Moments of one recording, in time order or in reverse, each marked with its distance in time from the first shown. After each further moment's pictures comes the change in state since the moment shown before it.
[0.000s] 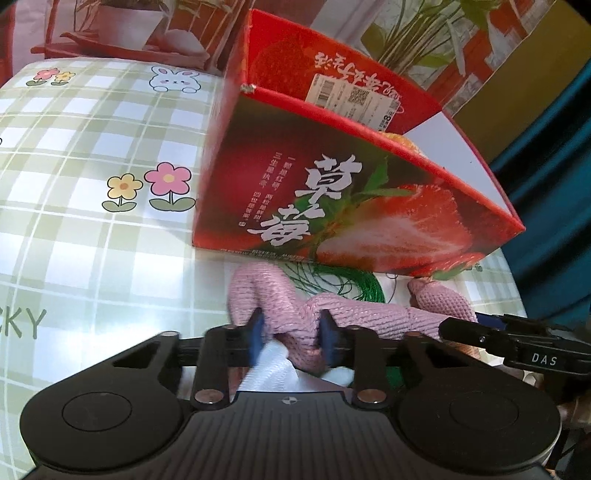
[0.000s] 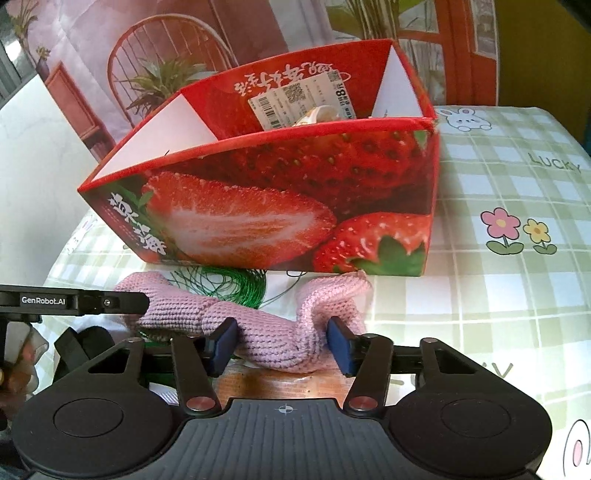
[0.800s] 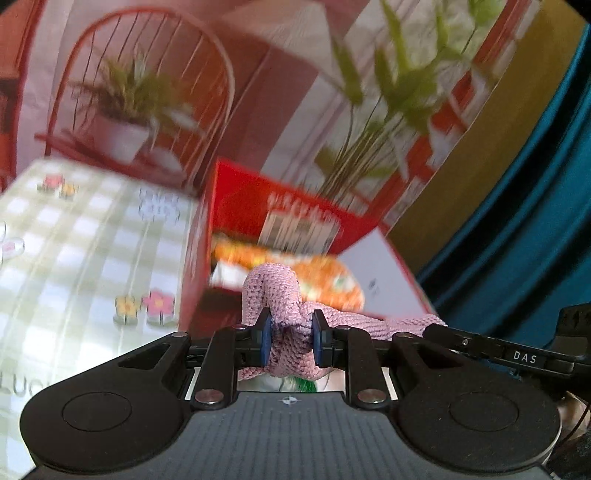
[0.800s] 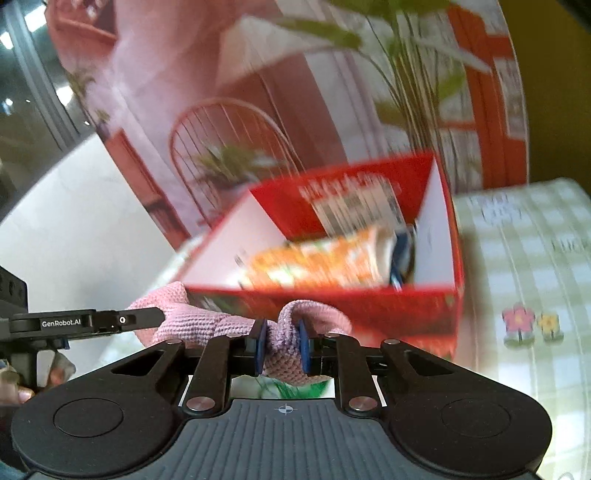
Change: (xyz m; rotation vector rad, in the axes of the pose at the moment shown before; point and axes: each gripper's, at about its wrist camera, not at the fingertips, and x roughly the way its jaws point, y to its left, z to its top) left arm -0.111 -0.031 0.026 0.022 -0.327 -0.073; right arm -0.077 0.024 0.048 -0.041 -0.236 0.188
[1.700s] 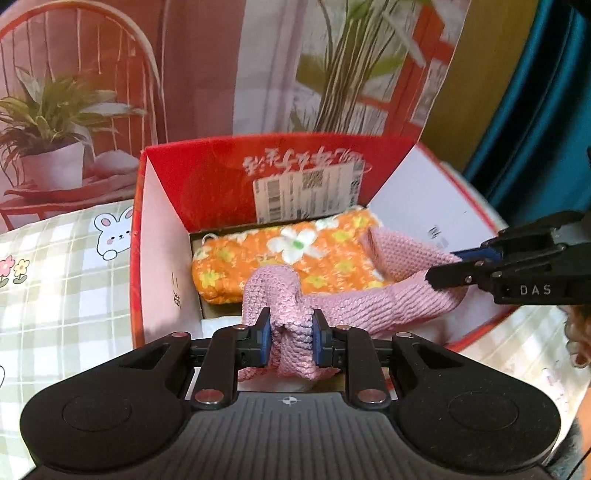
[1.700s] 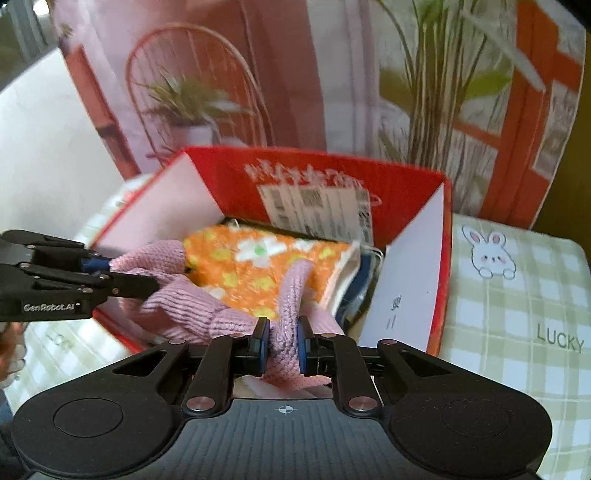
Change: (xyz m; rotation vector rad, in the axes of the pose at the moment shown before) left arm 0.154 -0.025 0.051 0.340 0.340 0.140; right arm 0.122 -0.040 0.068 -0.169 0.308 -0.200
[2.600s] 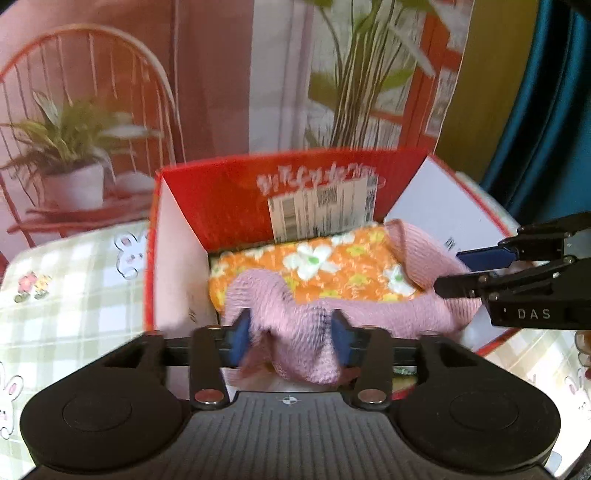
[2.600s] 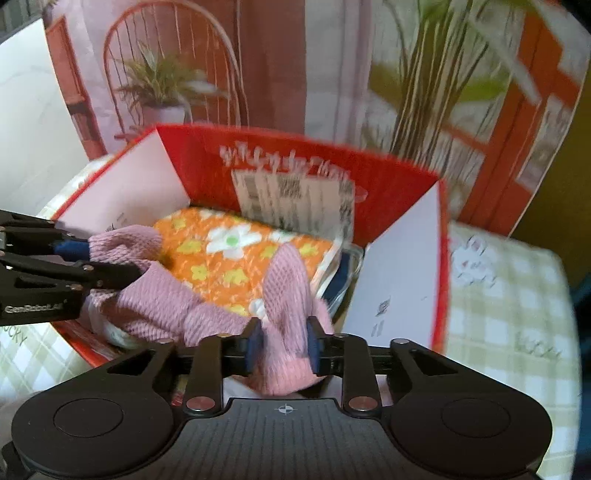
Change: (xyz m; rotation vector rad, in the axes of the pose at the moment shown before) left arm -0.020 -0.008 -0.002 0.018 -0.084 0.075; right arm 0.002 0.016 -0.002 -0.061 -0.041 -0.134
